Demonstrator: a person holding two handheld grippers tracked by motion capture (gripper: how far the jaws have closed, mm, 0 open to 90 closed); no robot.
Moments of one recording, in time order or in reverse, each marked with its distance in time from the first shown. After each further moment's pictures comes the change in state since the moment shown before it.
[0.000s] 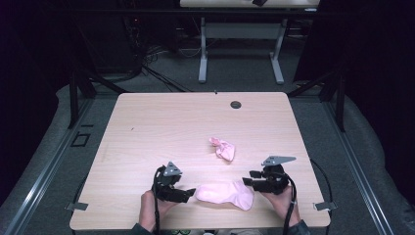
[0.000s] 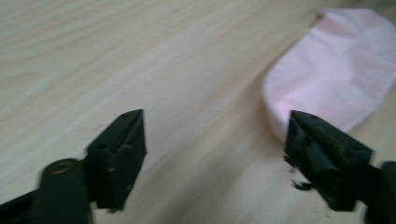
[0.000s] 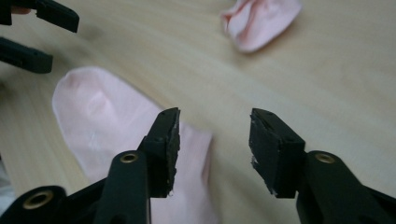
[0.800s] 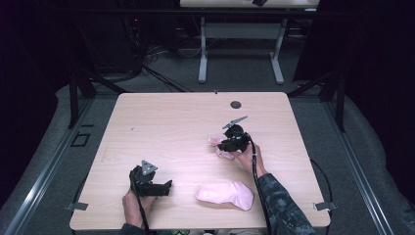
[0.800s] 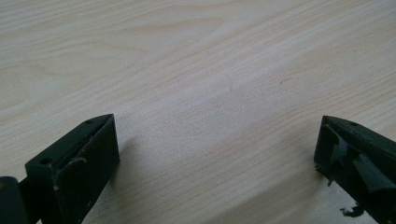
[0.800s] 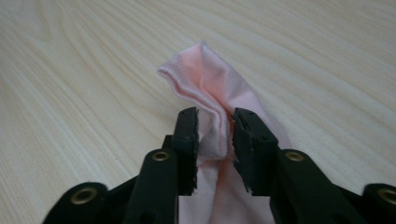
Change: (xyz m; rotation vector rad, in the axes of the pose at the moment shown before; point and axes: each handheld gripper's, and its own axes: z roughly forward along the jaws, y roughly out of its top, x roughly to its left) left arm 0.058 -0.040 0.002 -0.038 0.272 -0.115; right arm -0.027 0.117 0.122 0.169 -0.068 -0.111
